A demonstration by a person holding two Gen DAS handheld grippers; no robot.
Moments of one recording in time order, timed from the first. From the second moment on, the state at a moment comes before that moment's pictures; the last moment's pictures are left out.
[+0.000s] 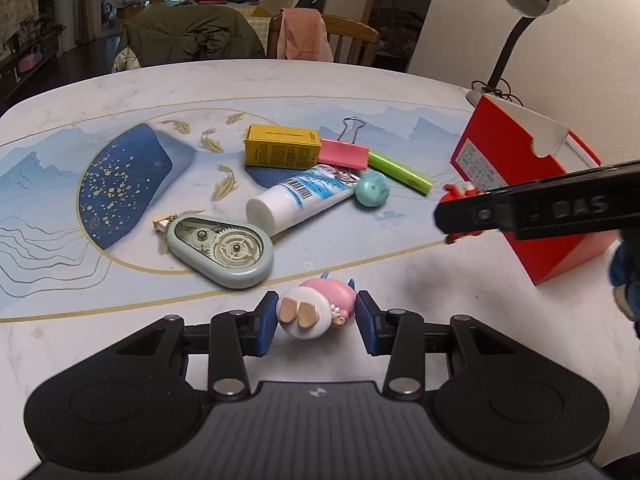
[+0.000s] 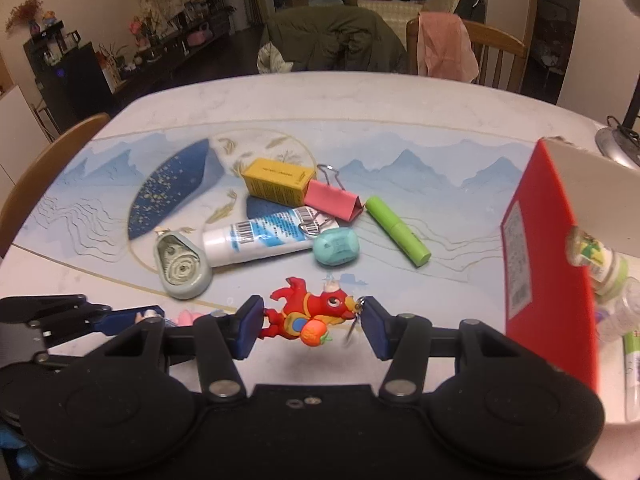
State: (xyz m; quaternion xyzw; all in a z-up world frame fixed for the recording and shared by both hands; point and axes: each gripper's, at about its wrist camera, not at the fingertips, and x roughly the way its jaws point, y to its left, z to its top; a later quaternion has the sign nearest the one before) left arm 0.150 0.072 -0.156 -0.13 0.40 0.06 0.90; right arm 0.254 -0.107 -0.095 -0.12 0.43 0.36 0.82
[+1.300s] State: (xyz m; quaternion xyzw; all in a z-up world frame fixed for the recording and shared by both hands) left arm 0.223 -0.084 -0.036 -0.08 0.33 -0.06 0.94; right arm 0.310 -0.303 -0.009 -0.05 0.37 0.29 0.88
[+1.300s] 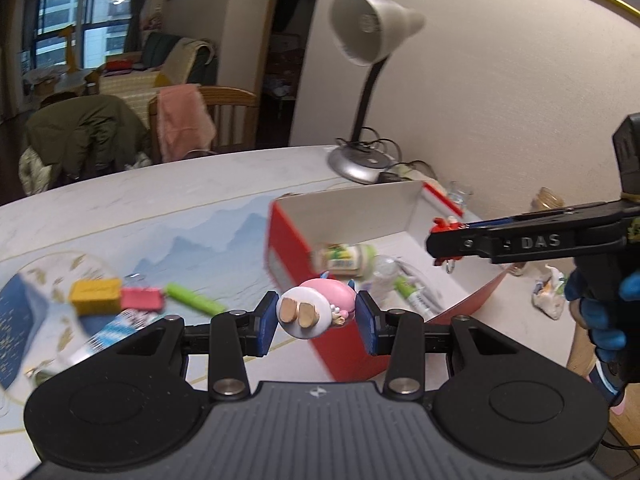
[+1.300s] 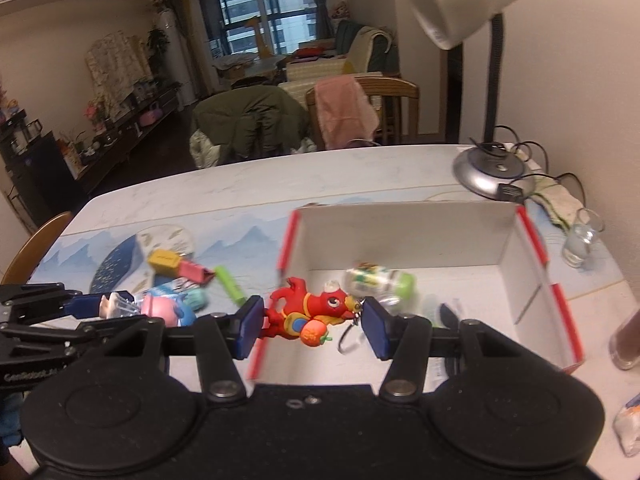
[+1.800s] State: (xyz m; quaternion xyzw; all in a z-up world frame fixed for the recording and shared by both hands) left arm 0.296 -0.162 -0.045 -0.07 0.36 -0.10 0.92; right arm 0.376 -0.369 -0.028 -0.03 0.38 0.26 0.89
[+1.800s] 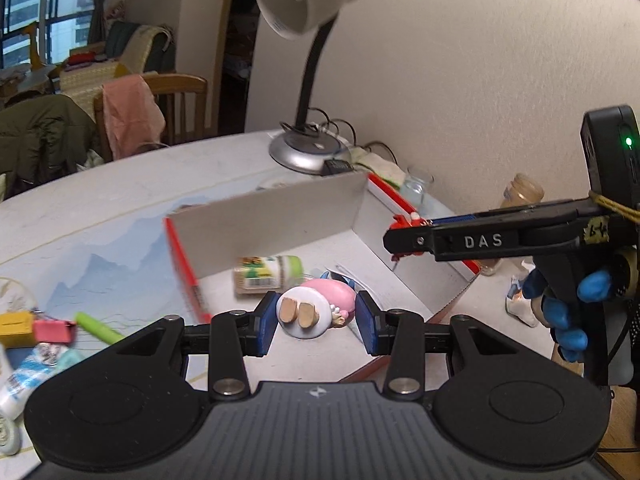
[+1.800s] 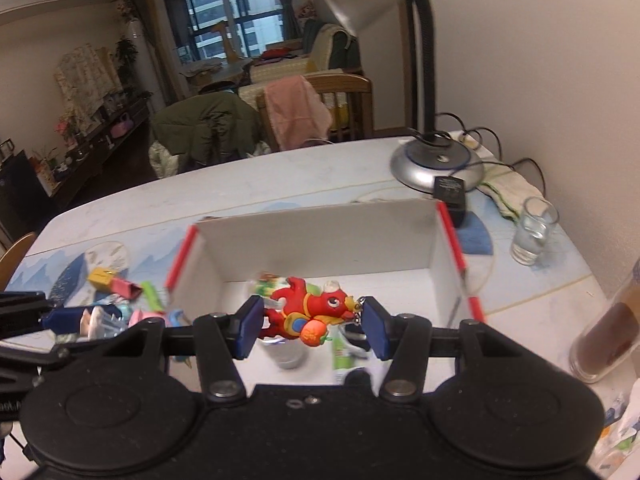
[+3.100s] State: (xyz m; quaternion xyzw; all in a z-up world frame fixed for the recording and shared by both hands) left arm 0.411 -0.202 -0.142 -0.11 0.56 -0.07 0.82; right arm 0.447 -0.361 -0.113 -0.08 0.50 0.26 0.82
